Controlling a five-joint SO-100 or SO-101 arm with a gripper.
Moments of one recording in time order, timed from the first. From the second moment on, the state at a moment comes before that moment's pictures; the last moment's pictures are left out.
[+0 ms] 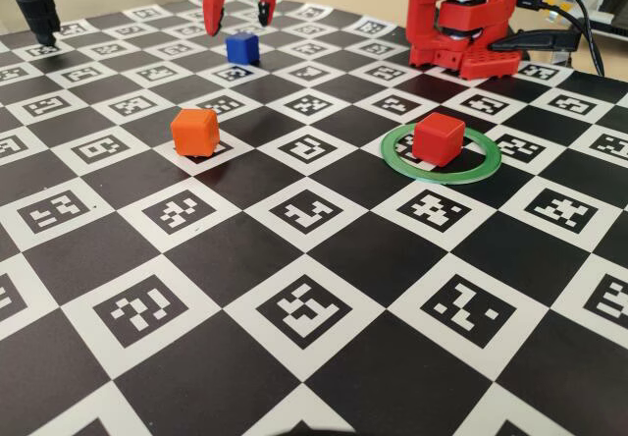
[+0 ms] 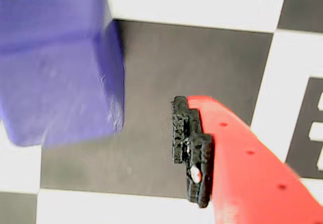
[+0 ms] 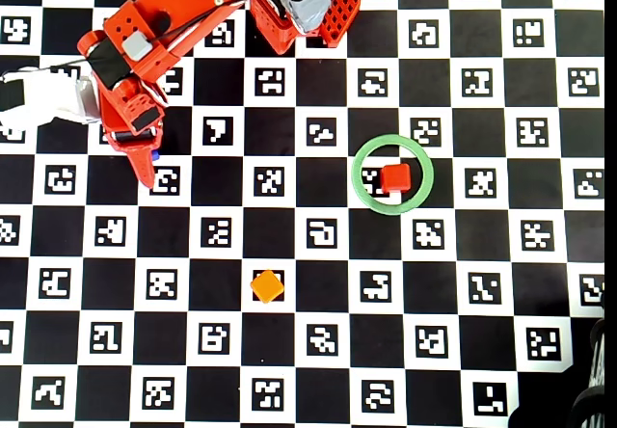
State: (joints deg) arm 55.5 83.4 104.1 66.9 -61.8
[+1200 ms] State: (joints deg) arm 55.7 79.0 106.8 58.8 -65.7
